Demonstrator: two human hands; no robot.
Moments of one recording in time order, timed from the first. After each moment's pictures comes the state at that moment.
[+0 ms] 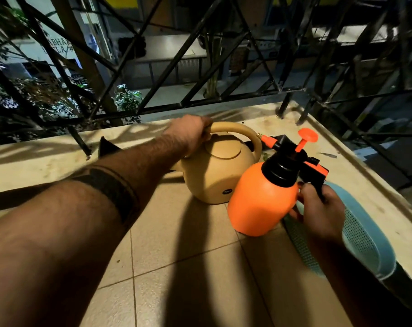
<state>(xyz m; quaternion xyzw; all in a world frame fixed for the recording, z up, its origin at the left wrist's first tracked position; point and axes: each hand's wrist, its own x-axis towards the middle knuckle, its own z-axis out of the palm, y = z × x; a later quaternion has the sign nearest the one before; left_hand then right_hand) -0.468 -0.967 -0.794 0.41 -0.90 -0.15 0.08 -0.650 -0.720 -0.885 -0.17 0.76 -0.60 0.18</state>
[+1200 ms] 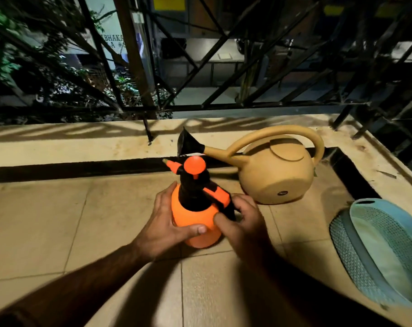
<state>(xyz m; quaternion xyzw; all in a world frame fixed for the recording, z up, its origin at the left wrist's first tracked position) -0.225 -0.848 -0.917 0.48 -0.72 -0.44 0.26 -0.418 -0.771 -0.876 -0.45 0.70 -0.47 0.30</state>
